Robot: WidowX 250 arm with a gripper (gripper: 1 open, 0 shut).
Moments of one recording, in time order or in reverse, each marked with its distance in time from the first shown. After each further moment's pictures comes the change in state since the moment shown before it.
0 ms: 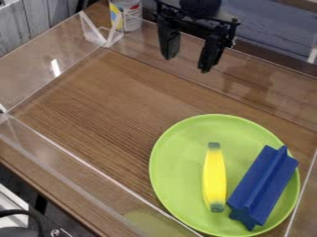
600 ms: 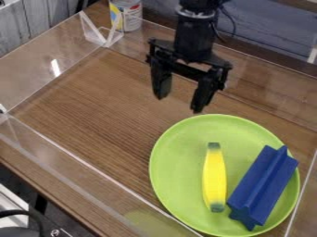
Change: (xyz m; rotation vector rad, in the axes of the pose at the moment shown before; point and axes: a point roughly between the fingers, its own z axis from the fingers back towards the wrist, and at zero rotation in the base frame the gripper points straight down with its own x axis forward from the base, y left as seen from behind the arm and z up) arm -0.029 -0.024 -0.035 -0.009 0.087 0.009
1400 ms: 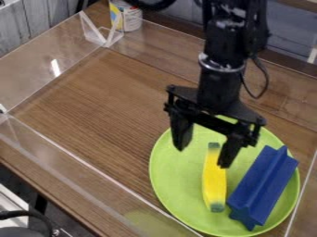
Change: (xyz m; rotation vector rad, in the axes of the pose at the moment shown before) arm -0.043 -0.054 -0.023 -0.032 -0.011 0.014
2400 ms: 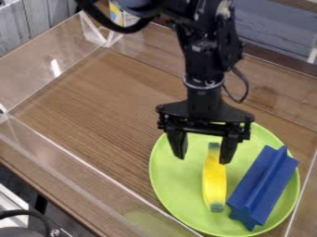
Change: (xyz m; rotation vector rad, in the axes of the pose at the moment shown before) arm 0.023 0.023 -0.022 -0.100 -0.132 0.330
